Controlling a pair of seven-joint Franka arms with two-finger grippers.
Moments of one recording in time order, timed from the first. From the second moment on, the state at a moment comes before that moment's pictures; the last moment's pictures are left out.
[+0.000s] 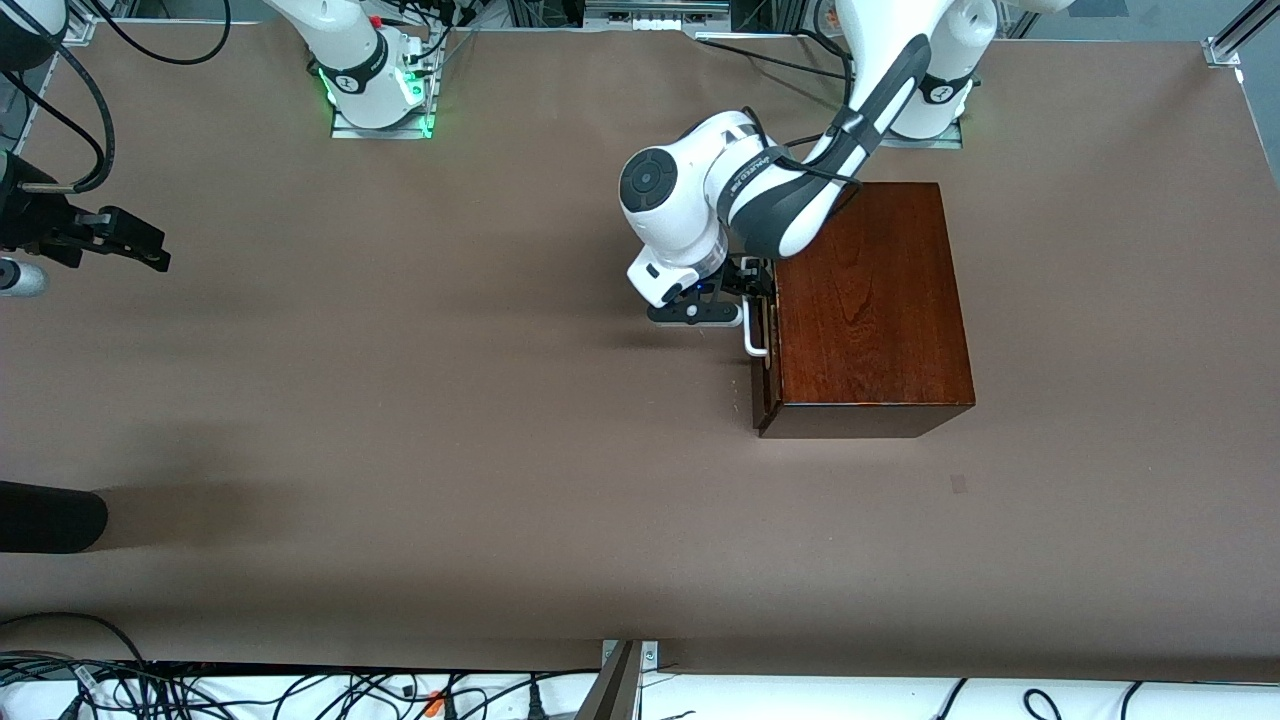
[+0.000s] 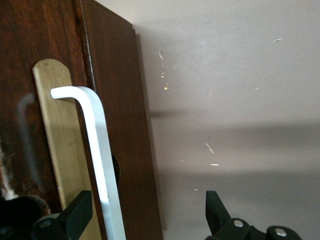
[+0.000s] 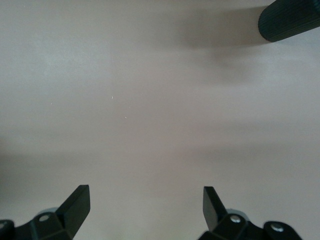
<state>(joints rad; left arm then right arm) -0.52 0.57 -0.30 -1.62 0.39 1.85 -0.88 0.11 0.06 -0.13 -1.58 -0.03 1.60 0.00</state>
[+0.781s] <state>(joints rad) -0.53 0.62 -0.30 -1.62 0.42 1.92 -1.00 0.11 0.06 -0.13 -1.58 -0.03 1.60 0.00</state>
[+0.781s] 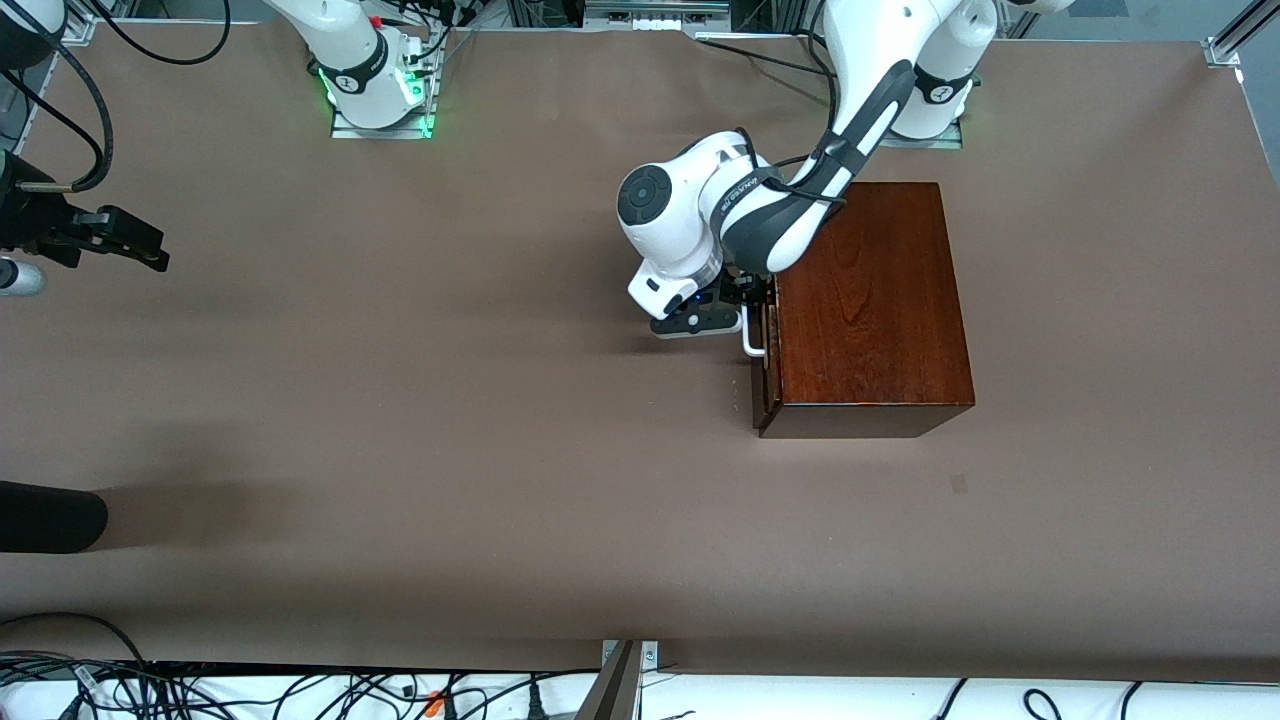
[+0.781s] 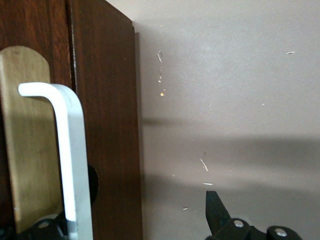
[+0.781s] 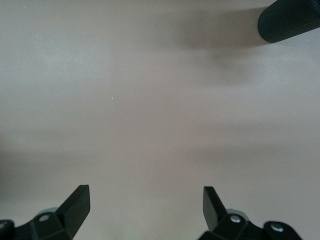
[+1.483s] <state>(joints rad) -0.57 0.62 -0.29 -1.61 0.42 1.98 -1.05 0.11 0.06 -0.13 -1.58 -0.03 1.60 0.00</state>
